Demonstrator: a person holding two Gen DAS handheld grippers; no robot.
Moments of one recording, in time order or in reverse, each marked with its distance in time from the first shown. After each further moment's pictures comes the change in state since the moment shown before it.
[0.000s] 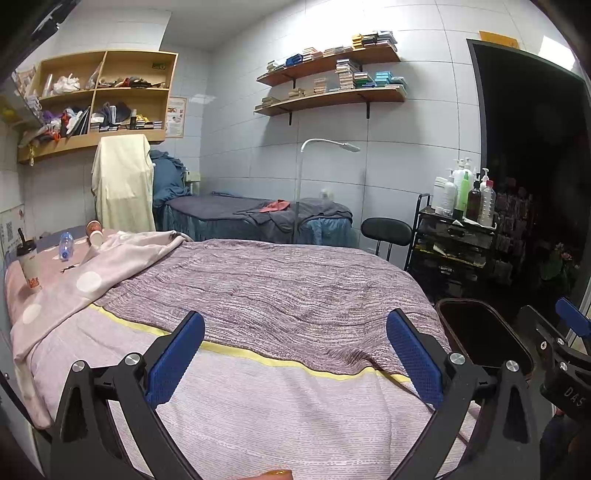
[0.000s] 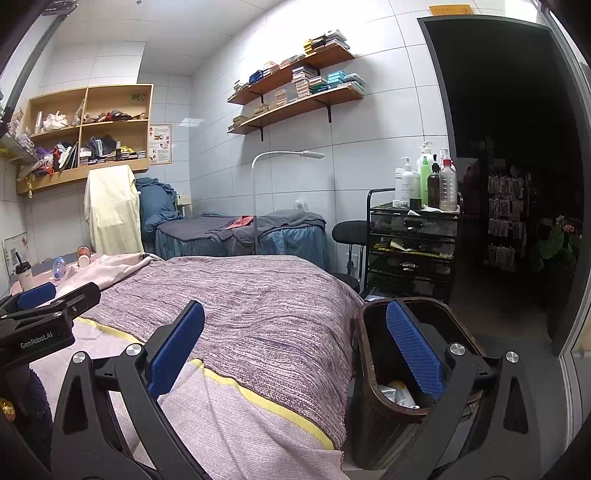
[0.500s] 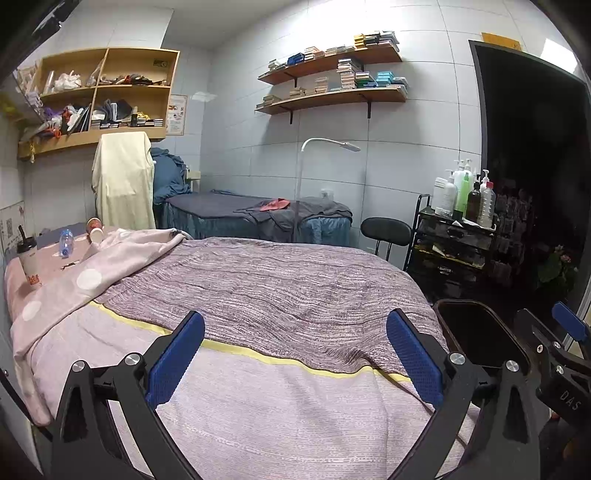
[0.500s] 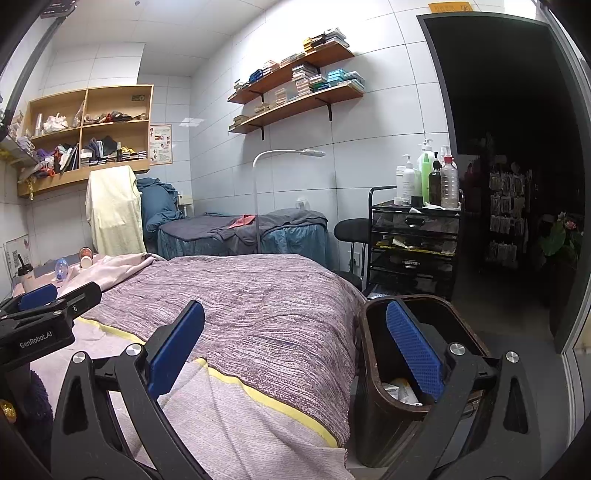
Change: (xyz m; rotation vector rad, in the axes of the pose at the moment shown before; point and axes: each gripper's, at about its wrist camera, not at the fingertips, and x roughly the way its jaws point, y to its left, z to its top) left arm -0.004 0.000 -0.002 -0.011 0.003 -0.002; right arm 0.000 0.002 -0.003 0.011 0.006 0.009
